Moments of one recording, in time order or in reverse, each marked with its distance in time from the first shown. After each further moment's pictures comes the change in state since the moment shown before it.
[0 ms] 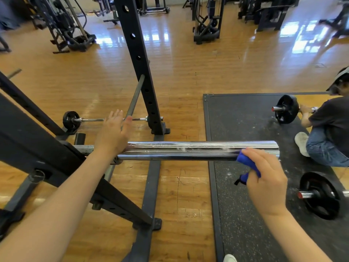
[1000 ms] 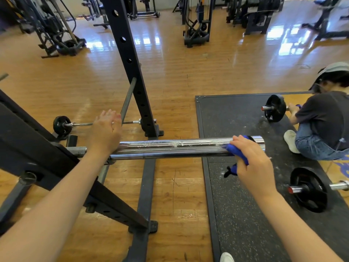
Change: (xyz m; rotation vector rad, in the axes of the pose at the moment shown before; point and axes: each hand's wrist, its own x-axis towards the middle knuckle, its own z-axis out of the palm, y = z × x) left_hand 0.001 -0.003 0.002 -0.054 0.150 0.048; right_hand 0.003 0.020 0.001 -0.045 -0.169 0.024
